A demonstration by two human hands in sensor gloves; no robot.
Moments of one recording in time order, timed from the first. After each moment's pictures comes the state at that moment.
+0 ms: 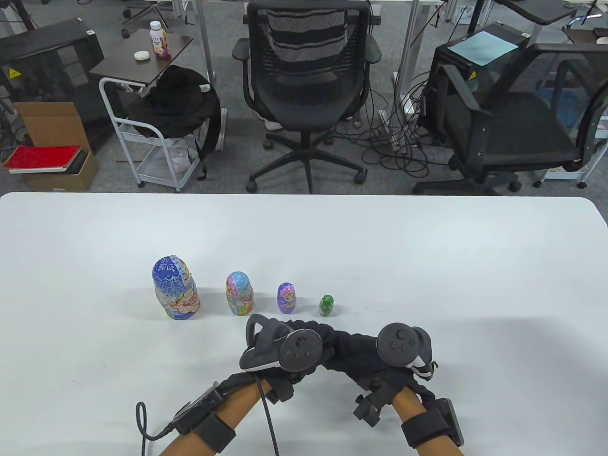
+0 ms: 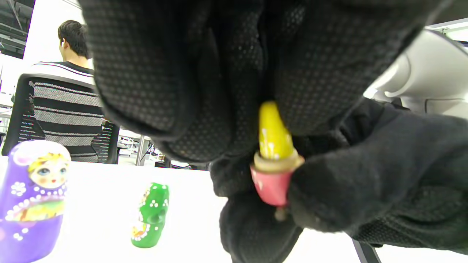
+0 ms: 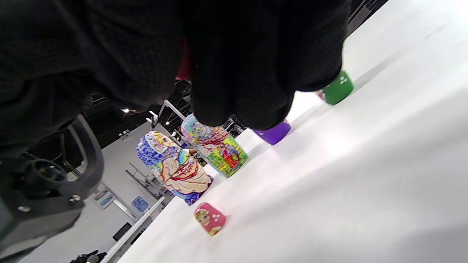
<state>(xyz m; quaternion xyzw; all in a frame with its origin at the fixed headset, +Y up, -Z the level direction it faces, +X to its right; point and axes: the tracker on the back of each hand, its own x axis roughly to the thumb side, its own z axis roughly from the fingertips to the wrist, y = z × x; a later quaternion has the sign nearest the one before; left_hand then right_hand) -0.056 -0.658 -0.319 0.09 -0.34 0.11 0.93 0.132 -0.741 -0.338 0.27 0.02 0.87 0.41</state>
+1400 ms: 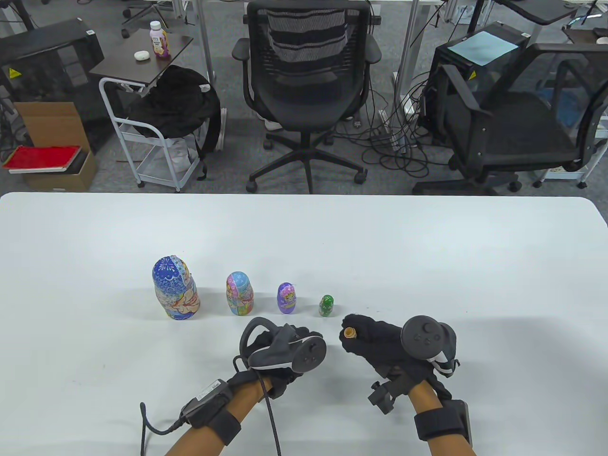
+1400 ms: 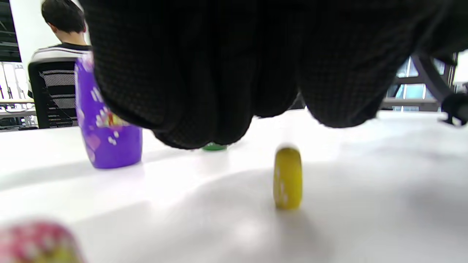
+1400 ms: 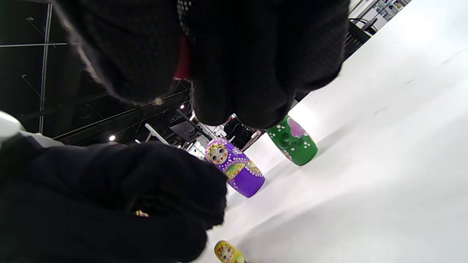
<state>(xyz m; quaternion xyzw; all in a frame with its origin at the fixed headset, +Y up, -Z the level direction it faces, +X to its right) -0.059 -0.715 -0.339 0.03 -0.32 -0.01 0.95 0.166 -0.728 -0.346 0.22 -0.03 0.87 0.43</state>
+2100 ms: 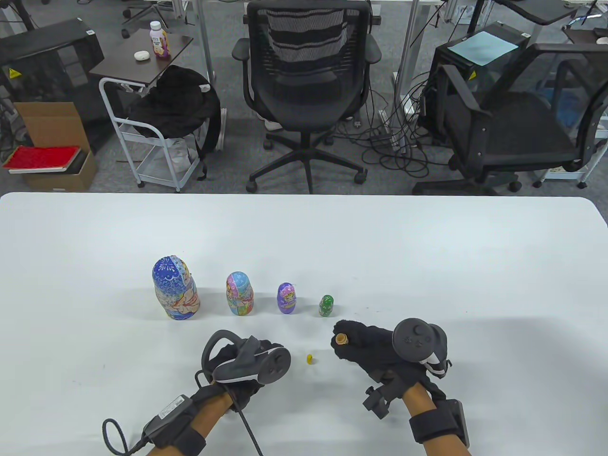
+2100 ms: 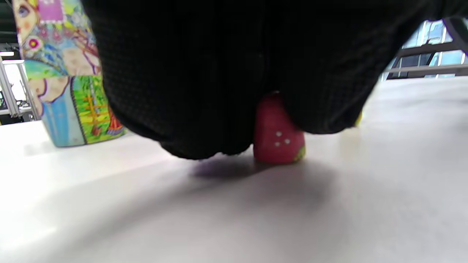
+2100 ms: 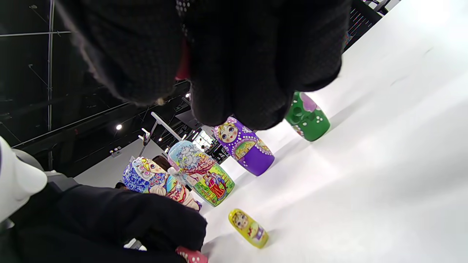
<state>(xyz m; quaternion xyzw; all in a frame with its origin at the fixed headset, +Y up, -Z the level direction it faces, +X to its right) -0.112 -0.739 -0.325 0.01 -0.29 -0.06 0.95 0.152 -0.734 -0.343 0.24 0.00 0.87 0.43</state>
